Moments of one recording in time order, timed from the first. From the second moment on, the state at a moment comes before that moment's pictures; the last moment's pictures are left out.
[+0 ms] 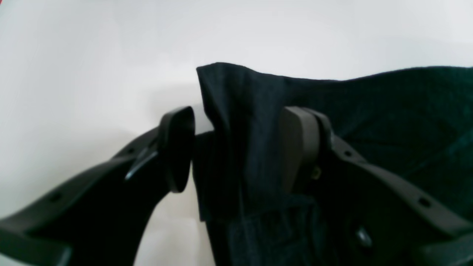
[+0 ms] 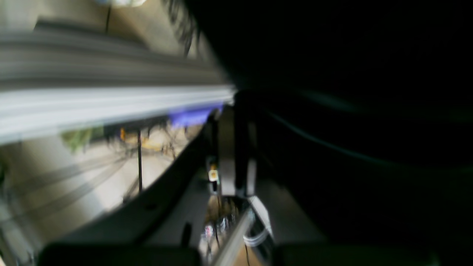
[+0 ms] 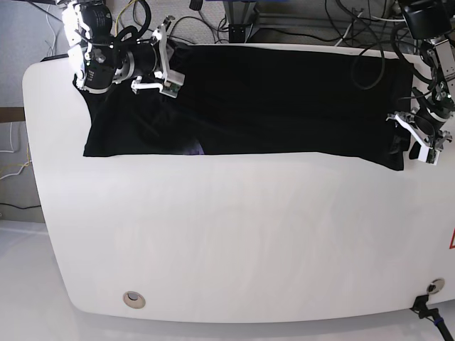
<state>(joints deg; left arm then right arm) 6.4 -26.3 -26.4 75.4 -15.0 -41.8 23.7 -18.7 26.2 -6.8 112.2 52.9 40.4 -82.4</state>
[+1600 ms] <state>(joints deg) 6.4 -26.3 -26.4 75.4 -15.0 -41.8 23.8 -9.4 14.6 -8.5 110.7 3.9 40.4 -71.6</state>
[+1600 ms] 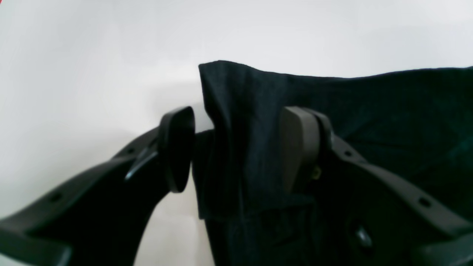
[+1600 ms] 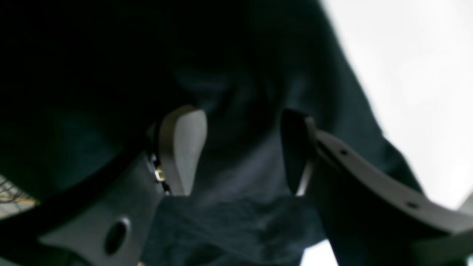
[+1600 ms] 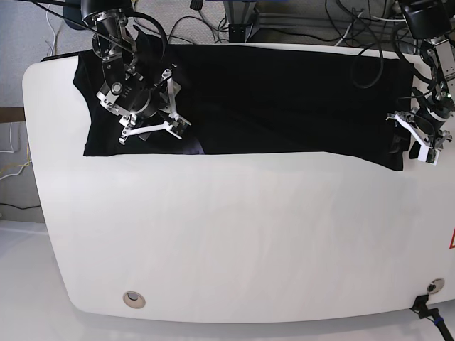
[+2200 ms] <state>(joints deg) 6.6 -26.3 -26.4 77.1 -14.9 -41.8 24.3 -11.6 13.0 -18.5 111.7 15.0 40.4 -74.8</state>
